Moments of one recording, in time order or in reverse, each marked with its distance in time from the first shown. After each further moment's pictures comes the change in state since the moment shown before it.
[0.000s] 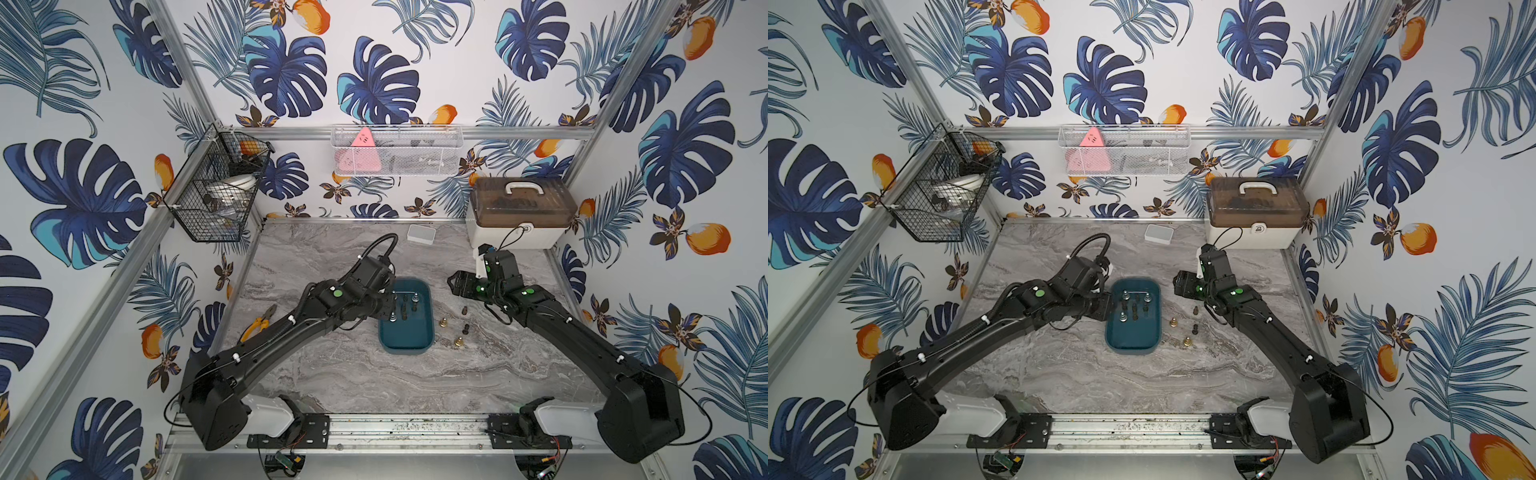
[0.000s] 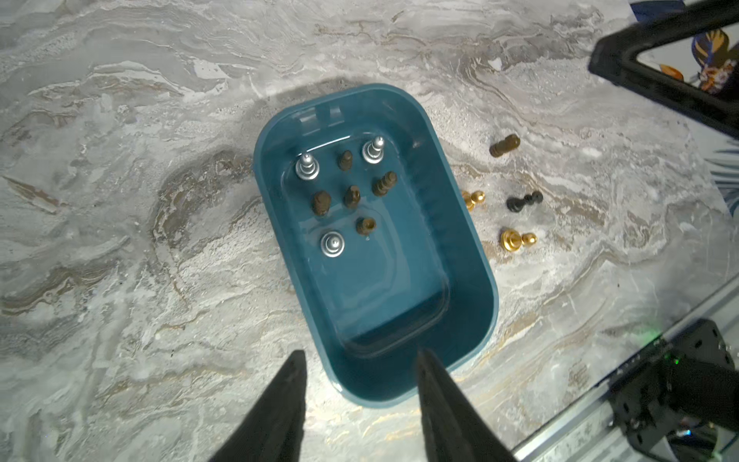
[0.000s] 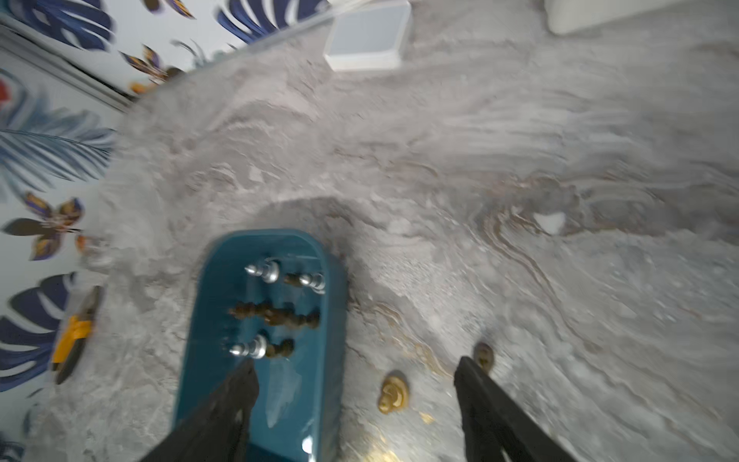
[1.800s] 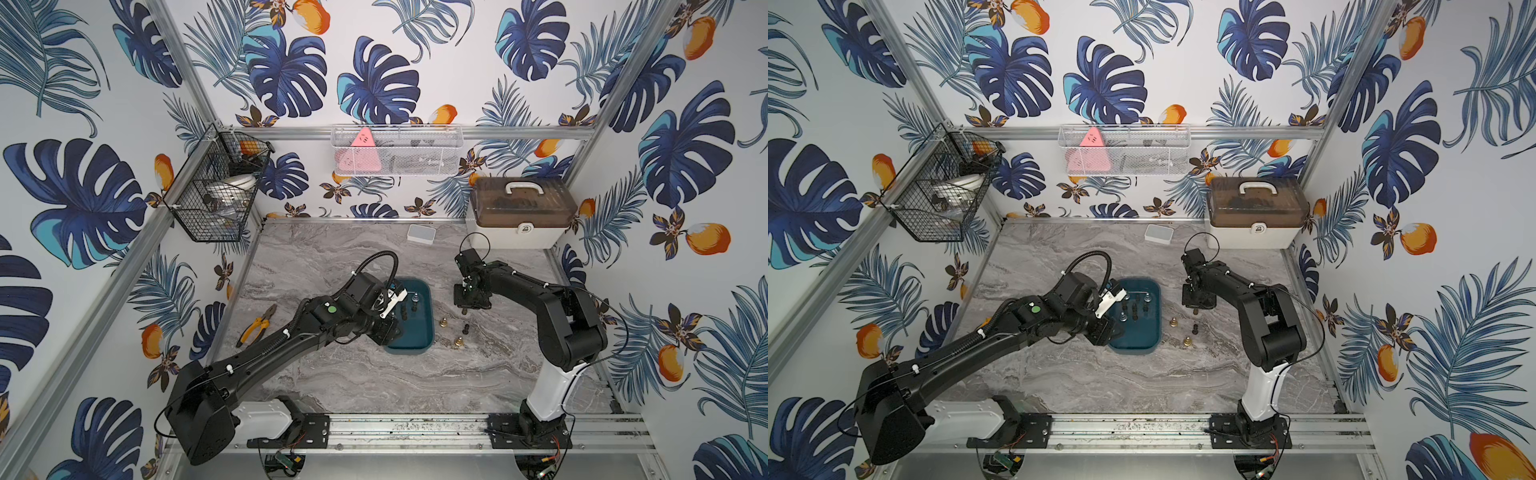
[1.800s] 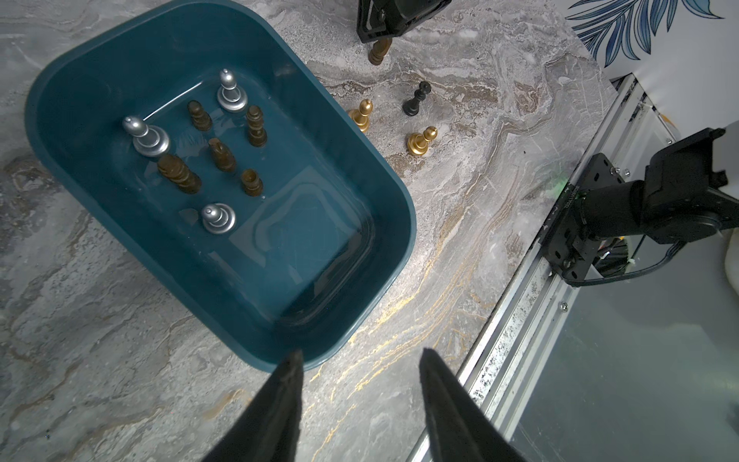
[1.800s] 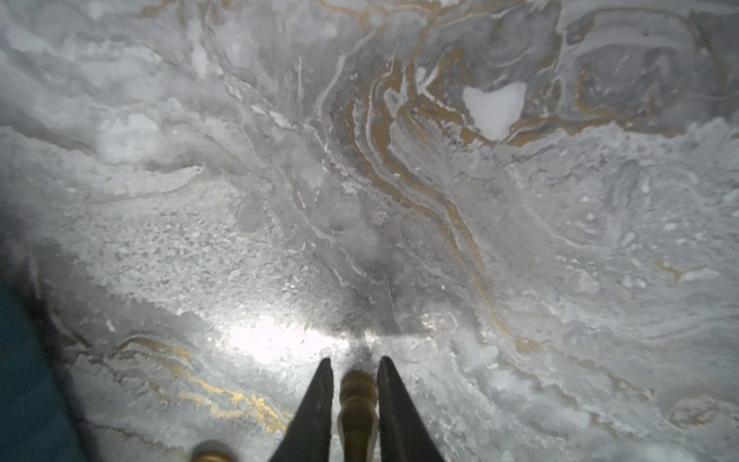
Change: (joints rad) left arm -0.010 -0.048 -0.154 0.101 0.291 0.216; right arm -0.015 0.515 0.235 -0.245 0.168 -0.079
